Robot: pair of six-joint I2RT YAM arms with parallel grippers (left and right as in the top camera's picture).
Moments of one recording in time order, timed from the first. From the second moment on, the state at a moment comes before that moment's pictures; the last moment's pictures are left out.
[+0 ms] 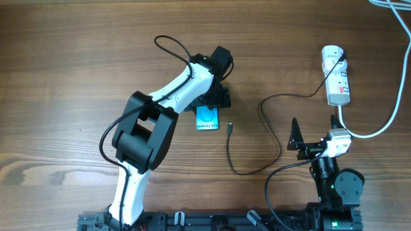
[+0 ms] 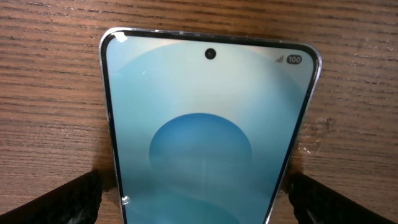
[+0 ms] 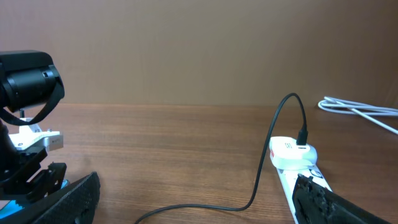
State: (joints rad) left arm -0.57 2.21 1.64 -0.98 -0.01 -0.64; right arm -0.02 0.02 0.01 0.00 -0.10 0.01
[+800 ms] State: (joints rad) left arm -0.57 2.21 1.64 -0.98 -0.01 -0.65; right arm -0.02 0.02 0.01 0.00 -0.10 0.01
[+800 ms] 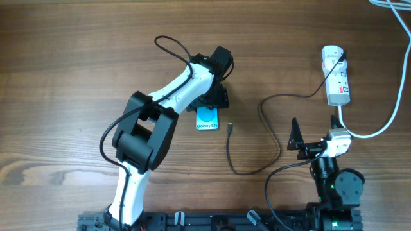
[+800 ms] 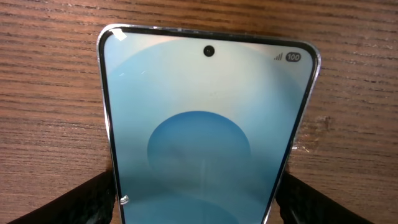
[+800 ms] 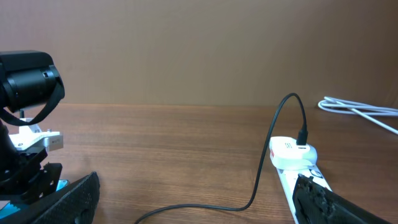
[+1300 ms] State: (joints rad) left arm -0.57 2.21 1.64 -1.00 0.00 -0.65; right arm -0.02 0.02 0.01 0.00 -0.10 0.01
